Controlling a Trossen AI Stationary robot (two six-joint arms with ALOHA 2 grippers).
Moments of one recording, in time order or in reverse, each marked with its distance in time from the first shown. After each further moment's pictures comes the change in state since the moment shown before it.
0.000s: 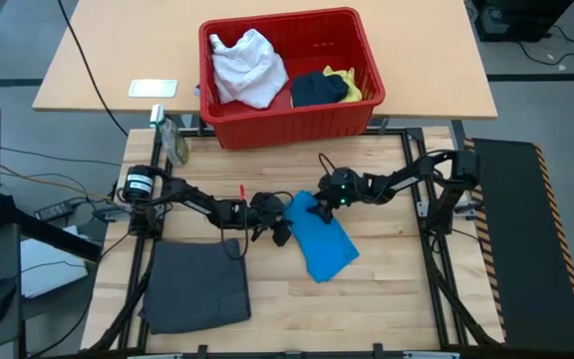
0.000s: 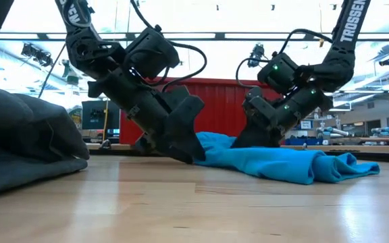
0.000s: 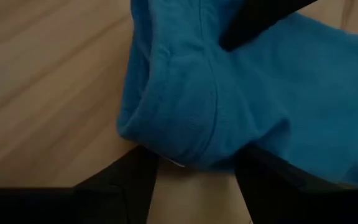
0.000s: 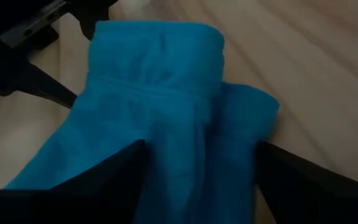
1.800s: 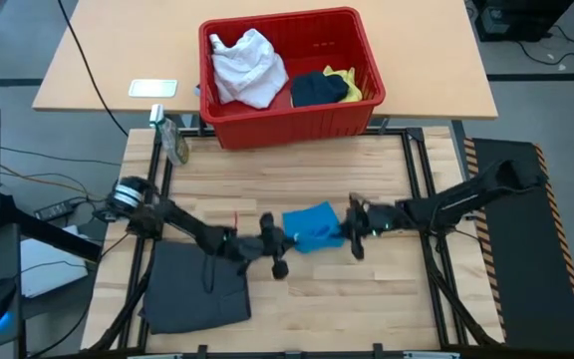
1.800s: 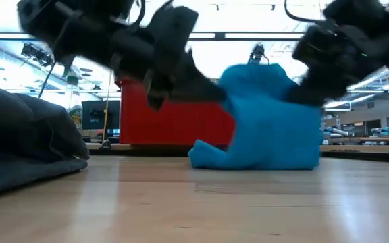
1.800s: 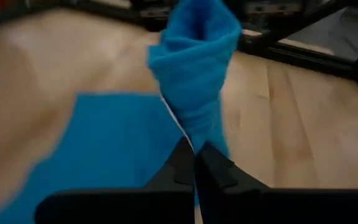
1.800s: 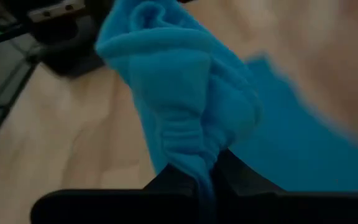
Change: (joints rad) left arm -0.317 -0.039 0.003 0.318 -0.234 0.176; right arm 0.474 -0.552 -0.230 -0.120 0.330 0.047
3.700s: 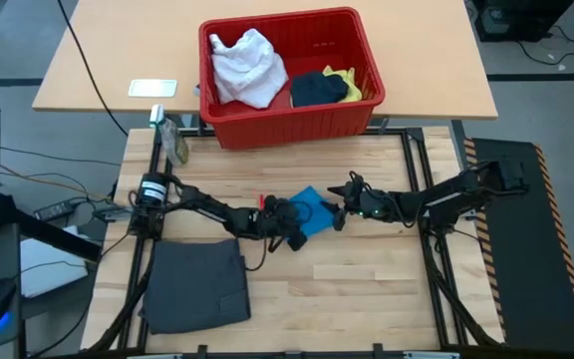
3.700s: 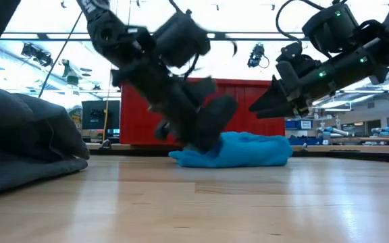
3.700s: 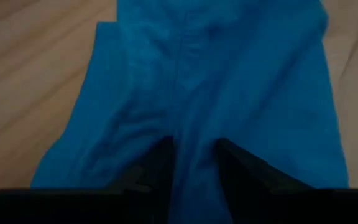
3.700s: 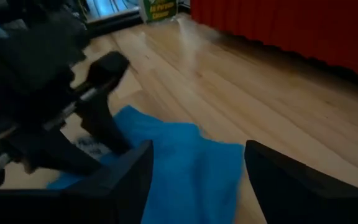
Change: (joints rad) left arm 0.217 0.141 0.242 -0.535 0.025 -0.205; right arm -0.193 0.138 0.023 0.223 0.317 -0.082
